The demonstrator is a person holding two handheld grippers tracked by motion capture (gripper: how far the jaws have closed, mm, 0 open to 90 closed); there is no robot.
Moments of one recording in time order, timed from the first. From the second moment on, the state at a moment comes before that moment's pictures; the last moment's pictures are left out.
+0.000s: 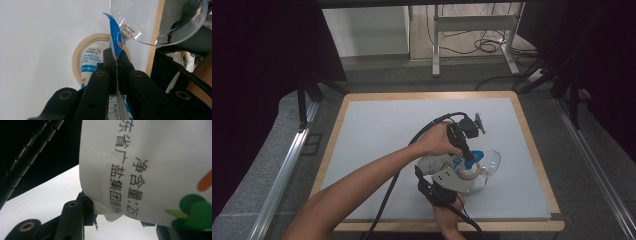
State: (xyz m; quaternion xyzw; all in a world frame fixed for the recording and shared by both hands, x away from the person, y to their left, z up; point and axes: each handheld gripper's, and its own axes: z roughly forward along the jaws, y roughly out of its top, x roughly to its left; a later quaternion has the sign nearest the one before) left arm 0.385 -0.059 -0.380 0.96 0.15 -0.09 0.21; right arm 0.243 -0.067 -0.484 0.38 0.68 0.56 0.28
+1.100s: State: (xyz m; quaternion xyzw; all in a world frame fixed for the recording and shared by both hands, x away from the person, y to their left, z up) left arm 0.392 -0.058 -0.380 0.96 0.15 -0.08 0.20; right arm 0.242 -0.066 -0.481 0.38 0.68 0.57 0.25
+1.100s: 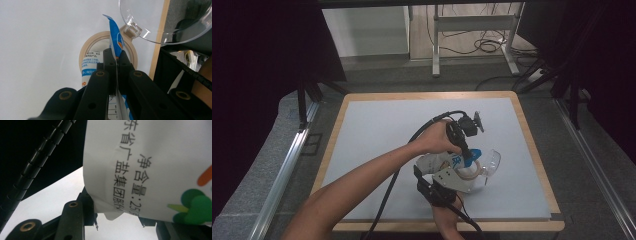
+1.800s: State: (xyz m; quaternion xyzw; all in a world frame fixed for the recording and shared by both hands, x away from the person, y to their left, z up) left arm 0.389 -0.067 -0.381 0.97 0.14 -0.09 0.20; right arm 0.241 -0.072 -0.481 0.39 0.68 0.56 0.27
